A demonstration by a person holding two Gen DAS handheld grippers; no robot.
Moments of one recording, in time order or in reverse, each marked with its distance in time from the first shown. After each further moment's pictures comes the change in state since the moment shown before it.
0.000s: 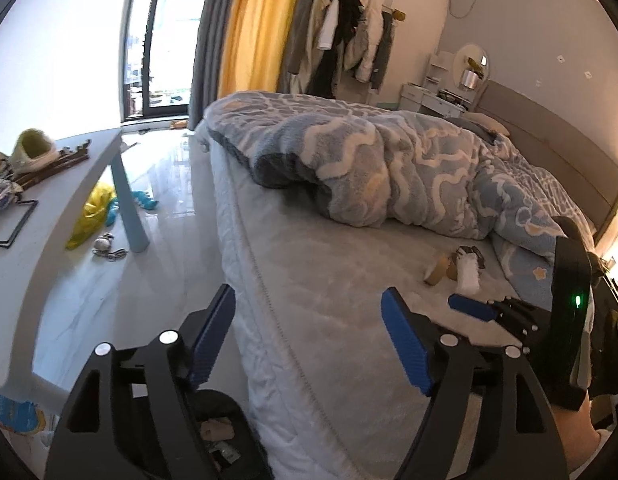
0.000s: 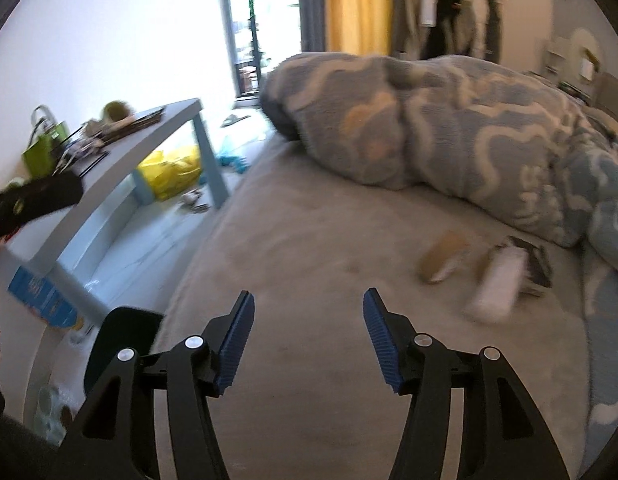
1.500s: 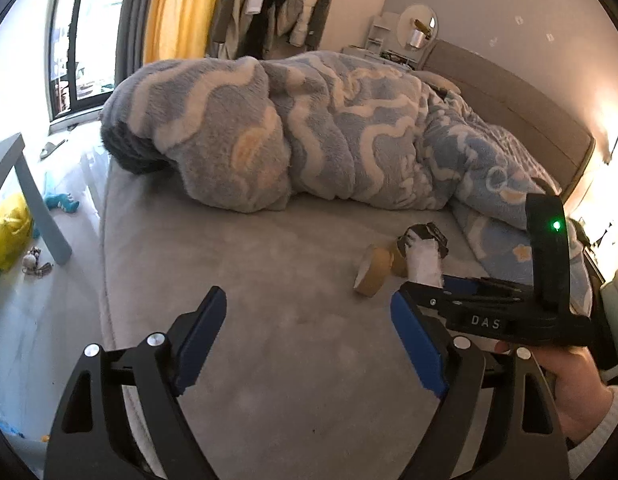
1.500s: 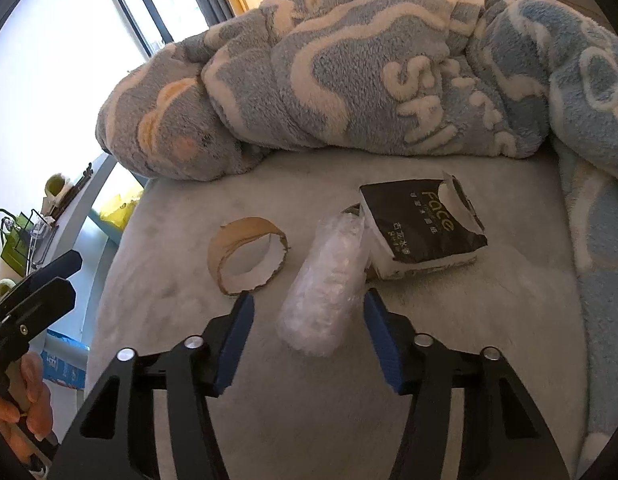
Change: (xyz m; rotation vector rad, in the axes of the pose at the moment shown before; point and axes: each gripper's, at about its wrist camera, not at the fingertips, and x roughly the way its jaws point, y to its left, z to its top) left arm 0.116 -0.087 0.008 0.112 0.110 -0.175; right arm 0.043 -0.158 -0.004 0.310 0.117 0.031
